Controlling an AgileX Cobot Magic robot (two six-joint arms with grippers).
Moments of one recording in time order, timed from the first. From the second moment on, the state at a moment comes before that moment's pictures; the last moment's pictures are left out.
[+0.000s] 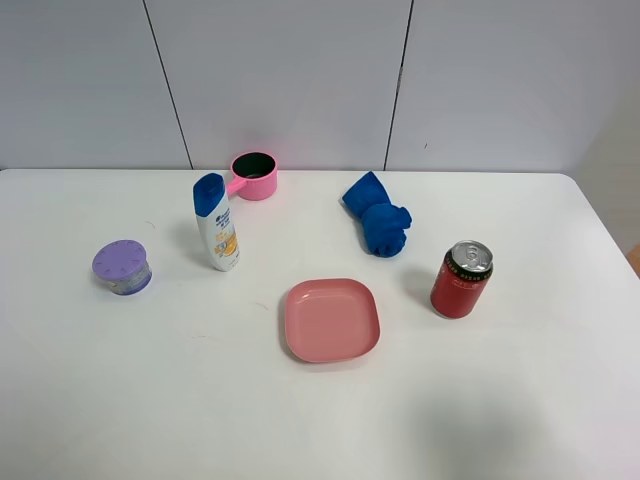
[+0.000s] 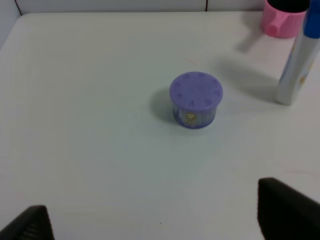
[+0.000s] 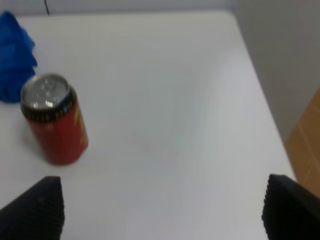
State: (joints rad) left arm 0.07 -0.01 -0.51 0.08 1.05 -0.03; right arm -0.06 0.01 -0.53 -0.05 0.99 0.02
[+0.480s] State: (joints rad) left arm 0.07 -0.01 -0.51 0.08 1.05 -0.03; right arm -0.06 0.61 -0.58 -0.06 0.54 -0.01
